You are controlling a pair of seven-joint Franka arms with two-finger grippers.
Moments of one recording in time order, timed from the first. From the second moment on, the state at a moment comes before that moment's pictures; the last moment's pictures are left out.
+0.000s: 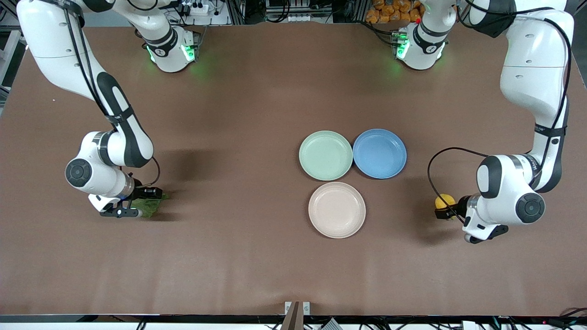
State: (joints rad) left arm 0.05 0.78 -0.06 -1.49 0.00 2.08 -0.32; right arm 0.02 0.60 -0.04 -1.91 0.05 2.44 -0.03
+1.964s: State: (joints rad) left arm 0.02 0.76 -0.29 -1.42 -0.09 2.21 -0.60; right arm 0.75 0.62 0.00 -1.52 0.20 2.25 1.20
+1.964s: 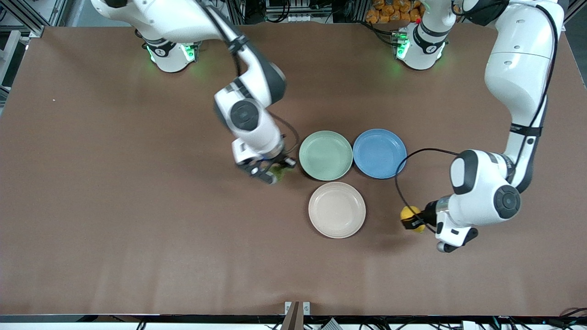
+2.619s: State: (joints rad) left arm -0.07 0.77 -0.38 -1.42 -0.09 2.37 -0.82; right arm 0.99 0.70 -0.02 -1.50 0.18 2.43 1.49
